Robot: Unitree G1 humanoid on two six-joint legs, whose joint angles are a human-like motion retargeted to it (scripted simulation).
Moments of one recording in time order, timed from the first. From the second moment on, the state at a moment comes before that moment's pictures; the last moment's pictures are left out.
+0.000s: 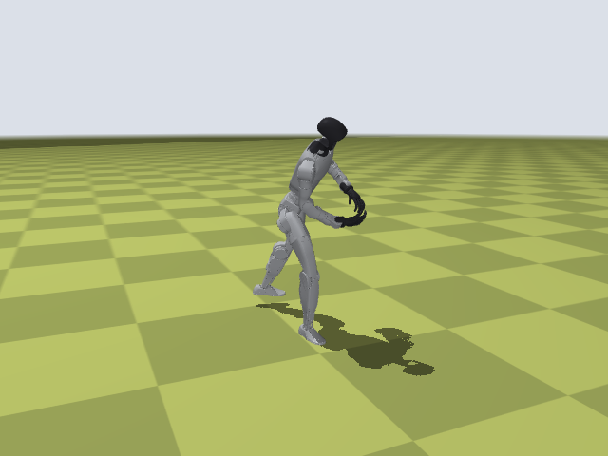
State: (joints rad) left arm -0.05 0.42 -0.30 0.15 0.89 -0.46 0.25; right arm -0.38 -0.14 0.38 0.59 0.40 -0.34 0.42; waist -0.09 0.34 -0.01; left_leg -0.23 0.12 0.27 0.16 -0.28 -0.24; right_leg -1.03 -0.60 -0.51 0.67 -0.12 -0.02
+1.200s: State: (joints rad) left arm -0.42 -0.02 -0.18 0.08 -0.92 -0.15 -0.87; right arm -0.14 -0.30 0.00 -0.57 0.75 -0.80 -0.05; waist -0.13 0.13 -0.14; left_leg -0.74 0.37 0.42 0.70 -0.24 -0.09; right_leg -0.33 -0.33 -0.08 0.27 -0.17 0.26
